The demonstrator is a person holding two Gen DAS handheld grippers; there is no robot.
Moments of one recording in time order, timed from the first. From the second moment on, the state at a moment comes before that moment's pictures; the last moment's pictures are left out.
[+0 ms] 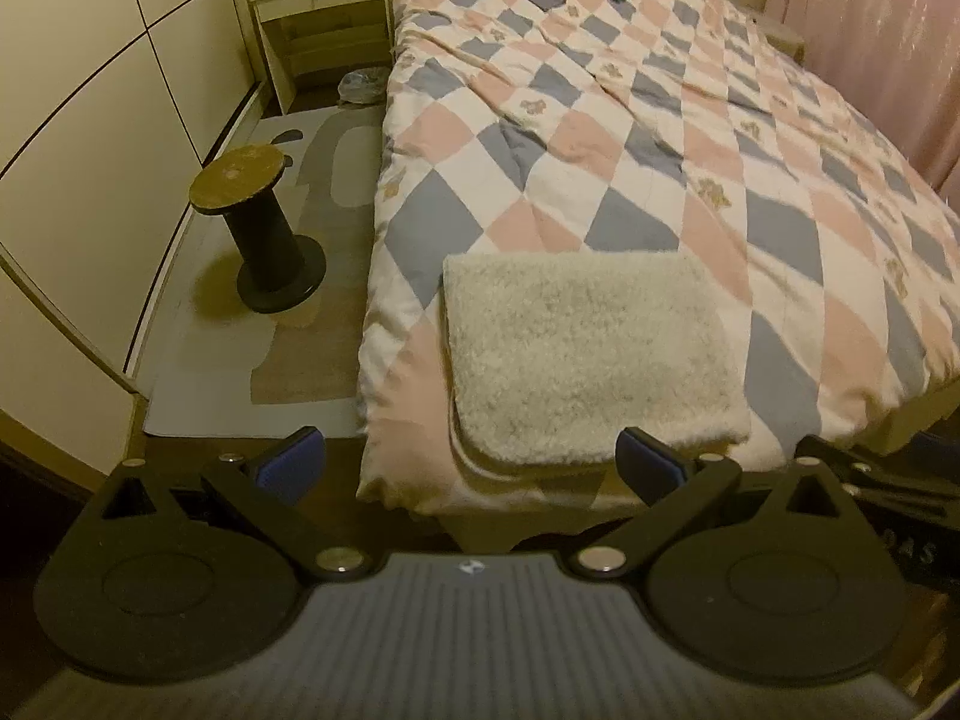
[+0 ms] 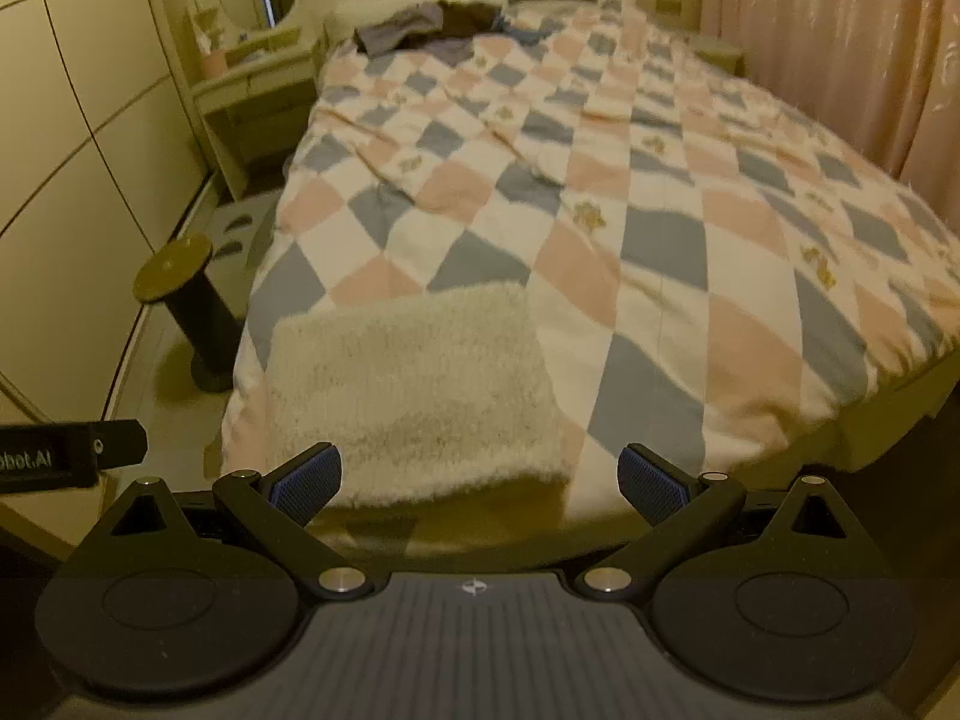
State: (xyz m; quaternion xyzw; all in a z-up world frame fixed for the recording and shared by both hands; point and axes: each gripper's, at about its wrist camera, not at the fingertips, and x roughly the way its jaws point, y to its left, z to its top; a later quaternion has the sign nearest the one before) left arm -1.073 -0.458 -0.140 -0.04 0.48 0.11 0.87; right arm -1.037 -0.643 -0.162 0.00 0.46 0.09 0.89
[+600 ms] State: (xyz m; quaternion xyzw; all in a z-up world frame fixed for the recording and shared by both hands) left arm -1.106 -0.463 -0.173 -0.04 0.52 0.15 0.84; right arm -1.052 -0.647 -0.193 0.01 0.52 0.11 0.85
